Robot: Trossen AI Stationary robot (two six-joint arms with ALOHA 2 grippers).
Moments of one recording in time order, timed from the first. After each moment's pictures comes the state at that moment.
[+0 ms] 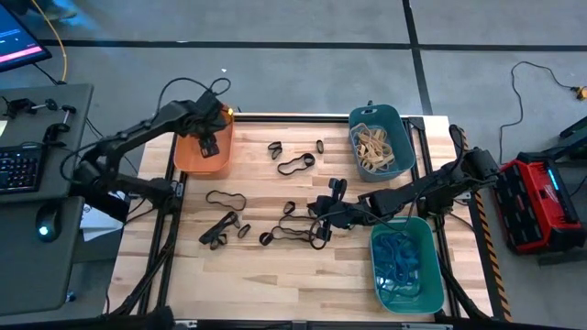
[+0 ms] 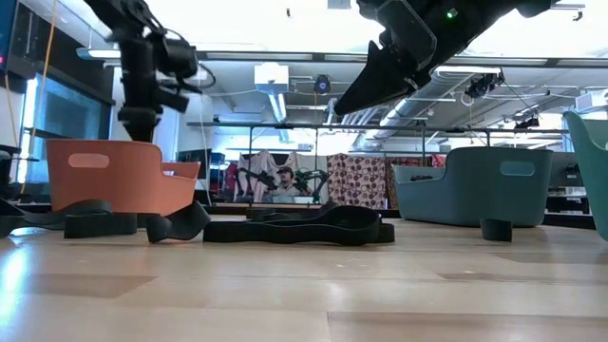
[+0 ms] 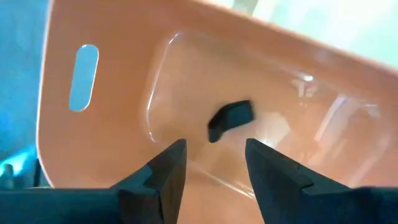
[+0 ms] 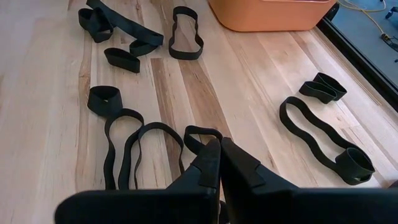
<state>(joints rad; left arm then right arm) 0.86 1.29 0.98 -0.95 -0.28 0.54 0.29 1.58 0.93 -0.03 0.51 0.20</state>
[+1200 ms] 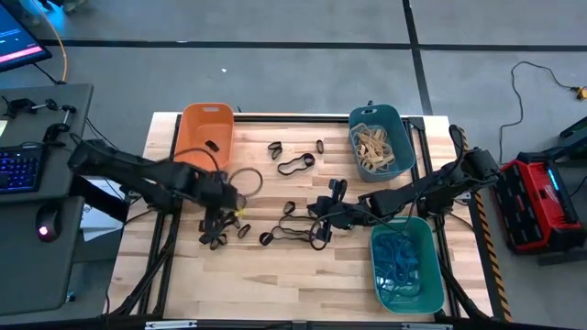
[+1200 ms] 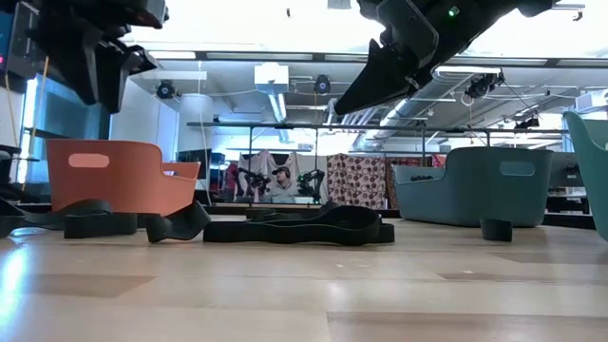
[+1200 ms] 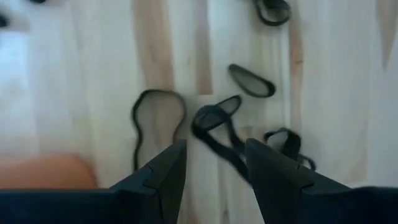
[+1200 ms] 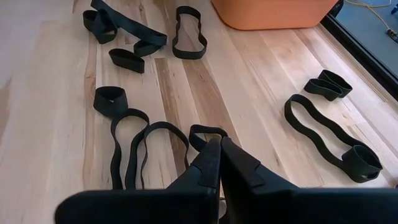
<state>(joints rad) -0.22 1.19 0.98 -1.10 -0.09 -0.13 0.29 1.58 0.93 -0.03 0.50 0.23</state>
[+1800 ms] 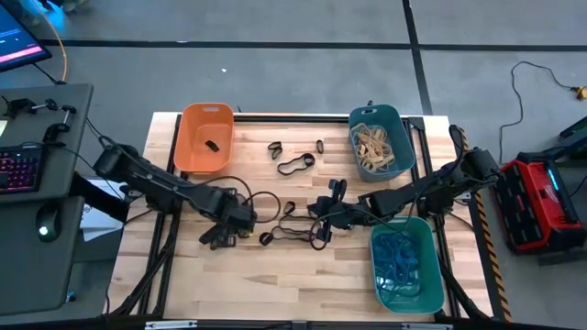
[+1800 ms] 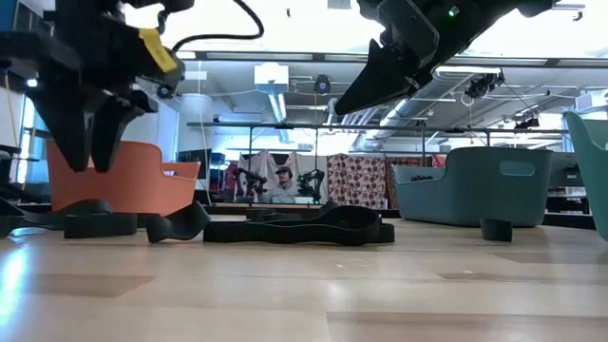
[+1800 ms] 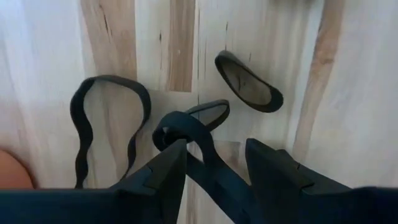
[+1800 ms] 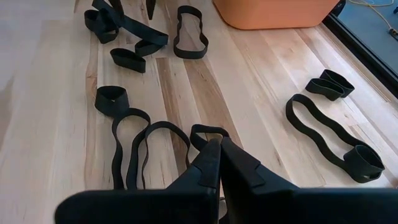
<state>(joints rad) -0.31 1.51 0.98 -1.00 -0.10 -0.35 0.29 1.58 0.93 -0.03 0.50 0.23</state>
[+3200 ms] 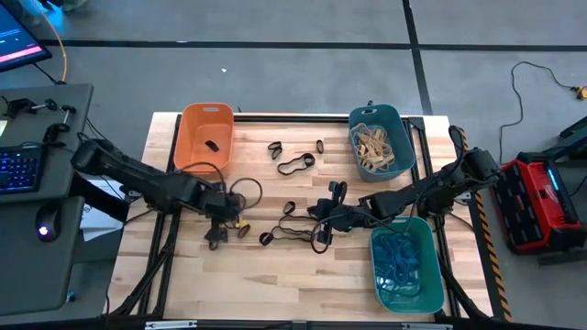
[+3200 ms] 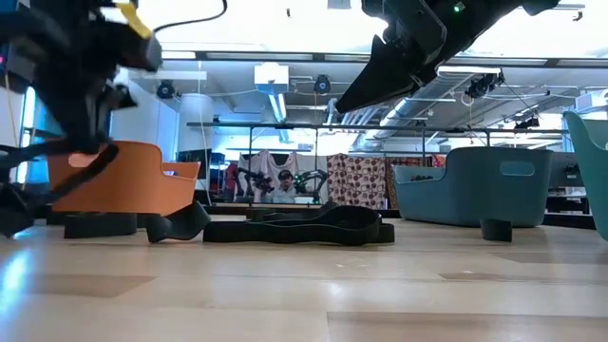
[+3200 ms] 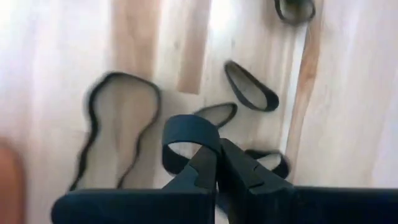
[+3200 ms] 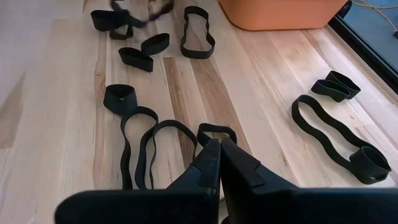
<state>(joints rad) -0.28 1.23 0.80 -0.89 -0.10 -0.40 0.31 1.58 0.93 -0.03 0.50 0.23</state>
